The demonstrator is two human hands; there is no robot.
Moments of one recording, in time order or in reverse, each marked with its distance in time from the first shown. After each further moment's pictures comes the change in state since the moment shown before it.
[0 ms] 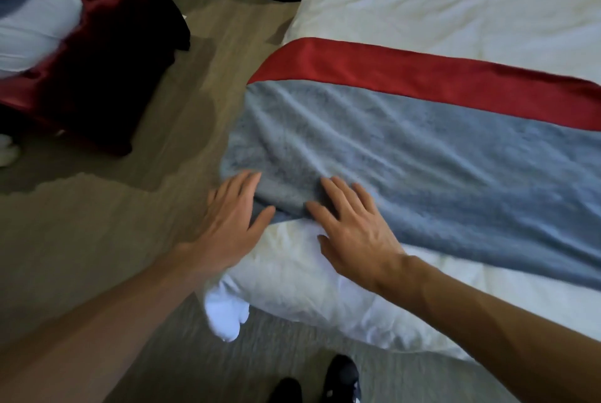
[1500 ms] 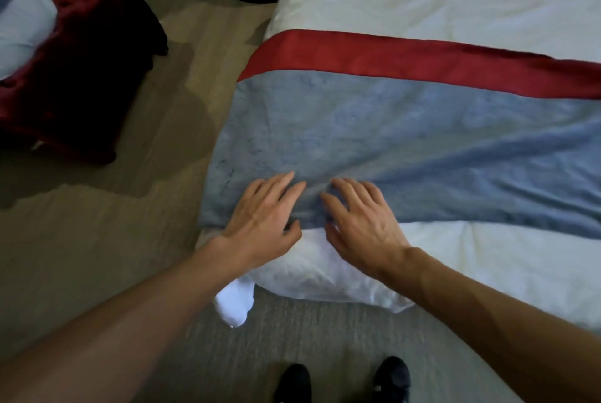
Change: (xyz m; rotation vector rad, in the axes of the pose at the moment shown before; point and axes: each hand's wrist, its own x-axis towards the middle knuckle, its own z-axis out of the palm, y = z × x) left_hand -0.032 0.034 0.004 0.116 -0.038 0.351; right_hand -0.037 -0.028 0.002 -0.047 0.128 0.148
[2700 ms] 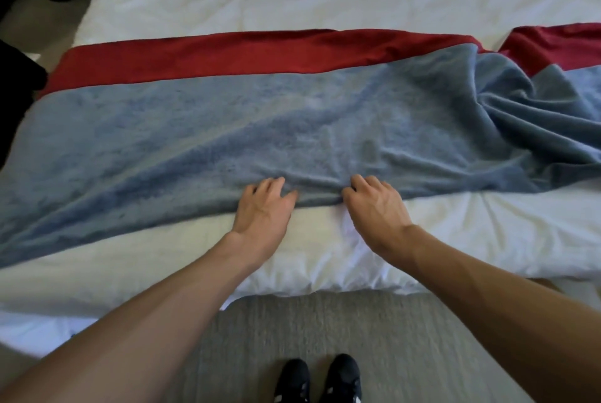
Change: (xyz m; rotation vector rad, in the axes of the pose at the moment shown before) left_hand 0.157 0.357 0.107 0.225 -0.175 0.057; right_hand -0.219 0.330 -0.056 -0.109 -0.315 0.314
